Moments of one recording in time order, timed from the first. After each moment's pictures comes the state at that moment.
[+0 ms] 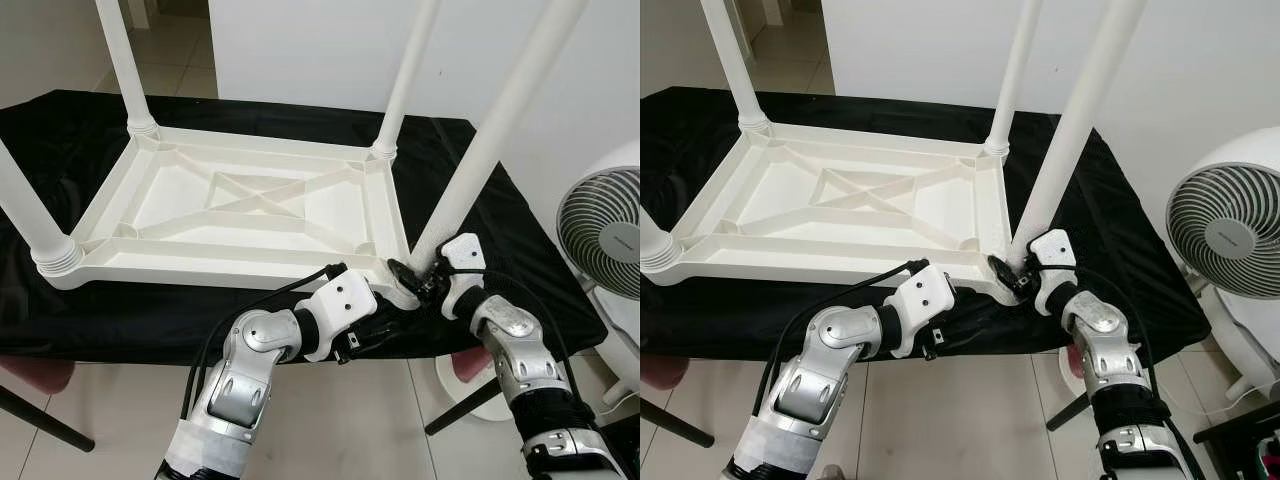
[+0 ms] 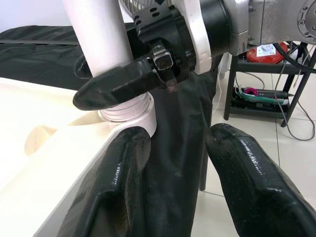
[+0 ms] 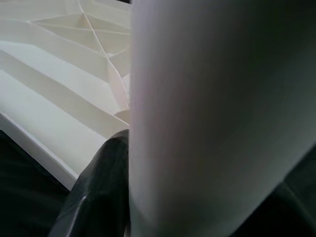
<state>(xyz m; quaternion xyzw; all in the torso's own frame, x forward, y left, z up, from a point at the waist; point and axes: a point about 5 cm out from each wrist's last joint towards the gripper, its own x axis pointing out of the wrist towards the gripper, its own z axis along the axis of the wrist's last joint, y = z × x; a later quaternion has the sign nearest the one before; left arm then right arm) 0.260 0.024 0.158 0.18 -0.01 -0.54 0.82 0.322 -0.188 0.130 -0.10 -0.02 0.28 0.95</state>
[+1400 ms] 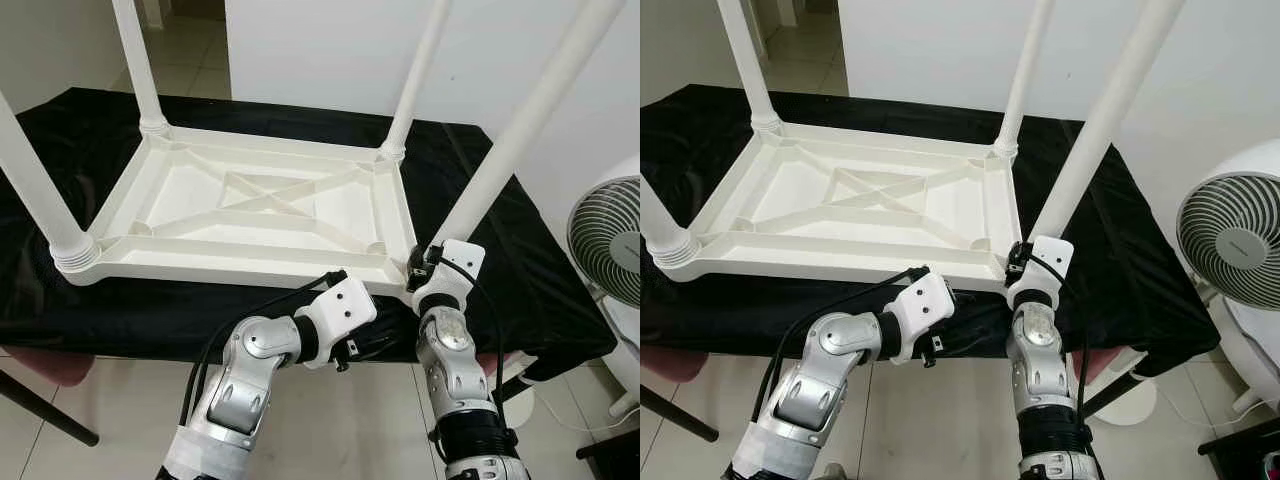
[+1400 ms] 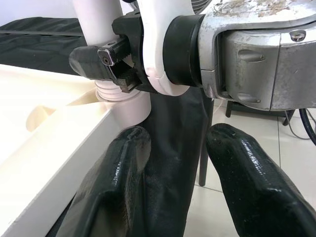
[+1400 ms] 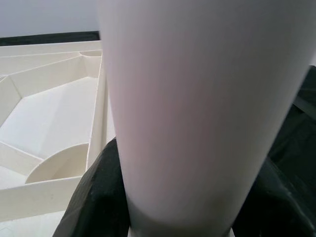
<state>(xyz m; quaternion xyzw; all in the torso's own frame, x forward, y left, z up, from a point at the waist) 0.256 0.024 0.152 0.18 0.00 -0.55 0.82 0.315 -0.157 0.124 0.05 -0.03 -0.12 0.99</state>
